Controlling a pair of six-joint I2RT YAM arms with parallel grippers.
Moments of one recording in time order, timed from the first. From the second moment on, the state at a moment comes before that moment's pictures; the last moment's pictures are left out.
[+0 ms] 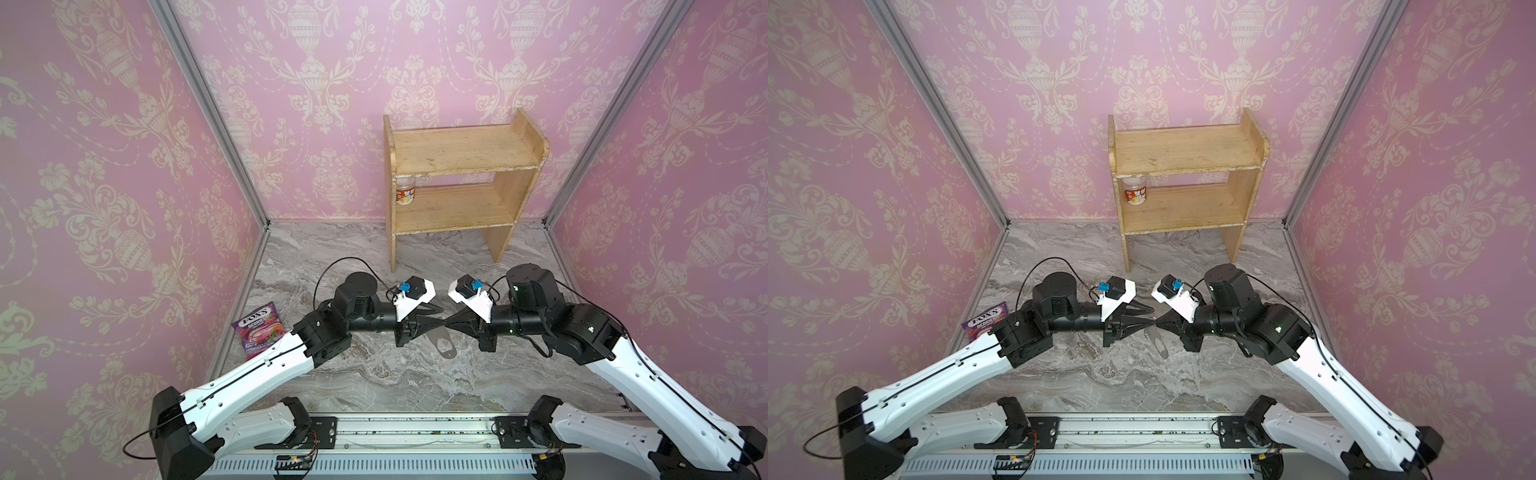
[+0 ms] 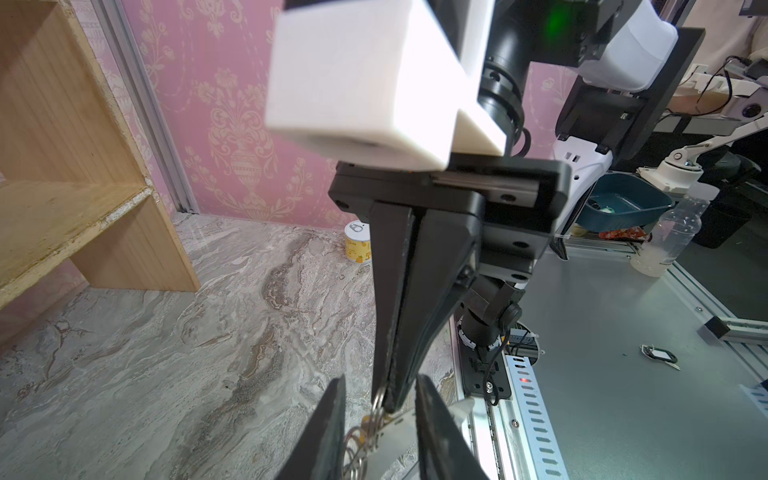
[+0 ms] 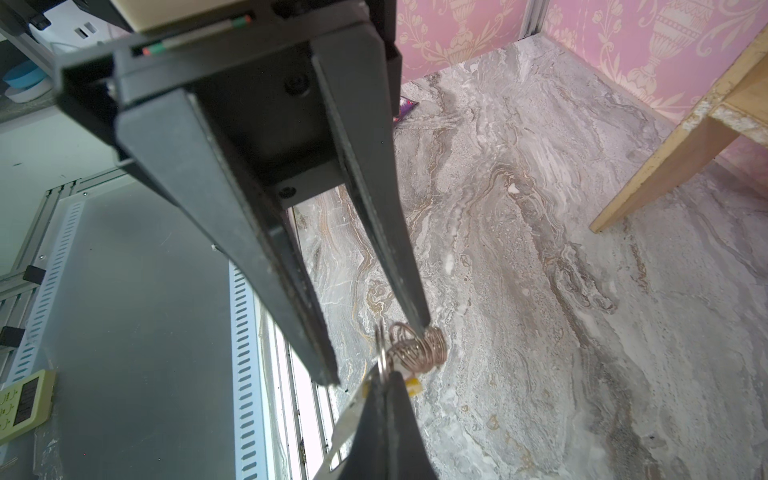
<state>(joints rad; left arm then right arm) -0.87 1.11 0.98 -0.08 0.58 0.05 0.71 0.97 1.18 -0.84 -0.47 -0.18</state>
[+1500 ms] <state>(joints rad) -0.87 1.09 0.90 0.08 0.56 0.02 0.69 0.88 1.11 -0.75 -0.46 -0.13</state>
